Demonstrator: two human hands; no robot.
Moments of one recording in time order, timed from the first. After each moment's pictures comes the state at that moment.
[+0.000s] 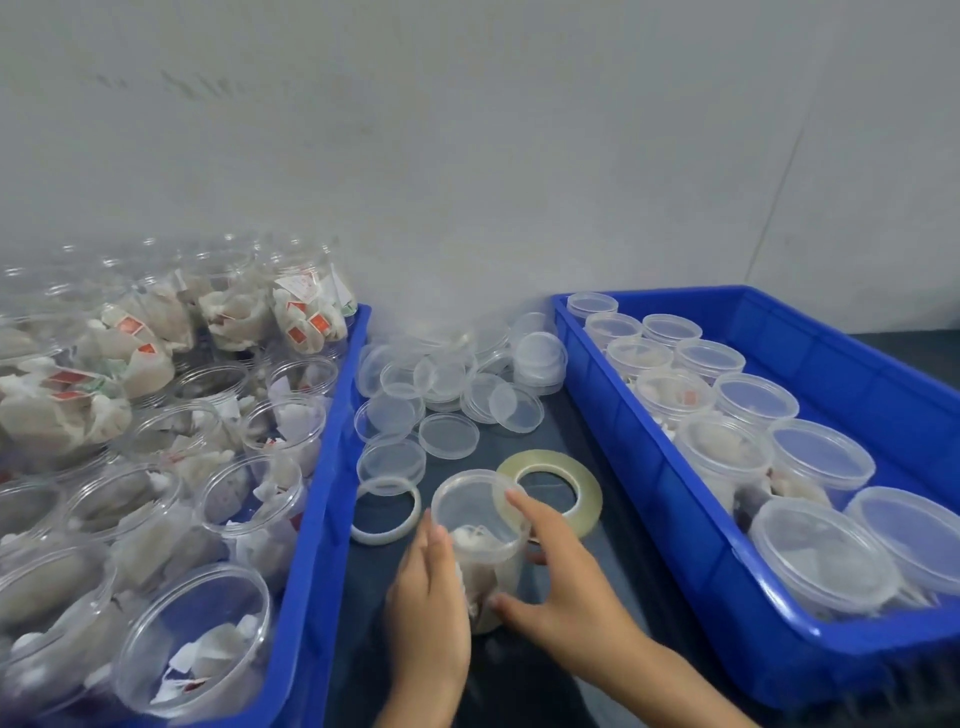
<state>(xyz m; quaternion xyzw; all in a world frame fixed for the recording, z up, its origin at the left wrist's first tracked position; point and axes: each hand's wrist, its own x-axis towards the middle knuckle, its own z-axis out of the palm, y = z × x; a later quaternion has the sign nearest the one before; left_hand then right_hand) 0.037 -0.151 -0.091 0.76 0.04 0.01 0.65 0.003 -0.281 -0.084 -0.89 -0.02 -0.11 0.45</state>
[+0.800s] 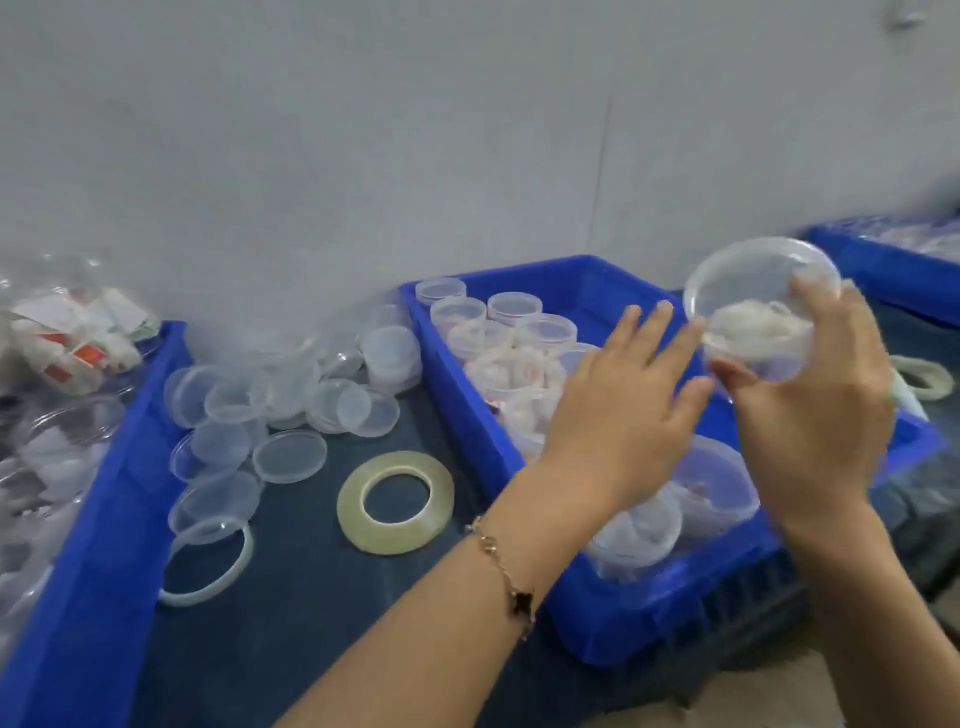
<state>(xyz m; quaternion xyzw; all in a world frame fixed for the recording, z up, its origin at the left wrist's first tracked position) -0.003 -0.386 0.048 0.76 -0.56 0.03 0.34 -0.089 -0.494 0.033 -0.76 0.29 -0.58 0.10</state>
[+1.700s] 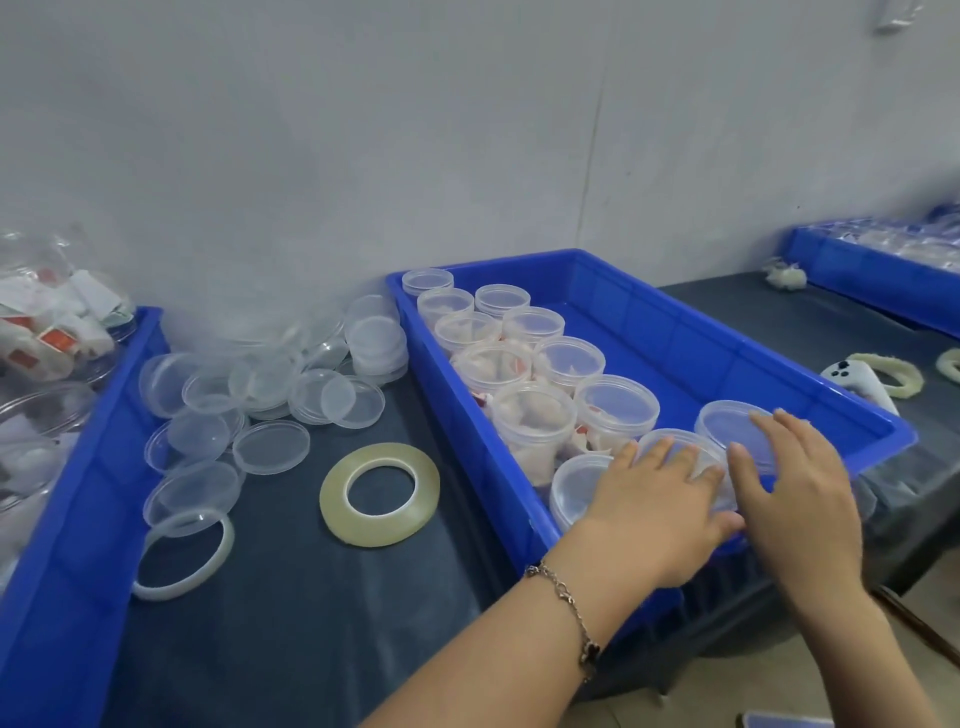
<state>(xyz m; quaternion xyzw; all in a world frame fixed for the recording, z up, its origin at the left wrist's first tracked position) -0.037 -0.411 -0.013 0.76 -0.64 -0.04 0.10 -0.128 -0.516 -0.047 -0.83 0.40 -0.38 0.04</state>
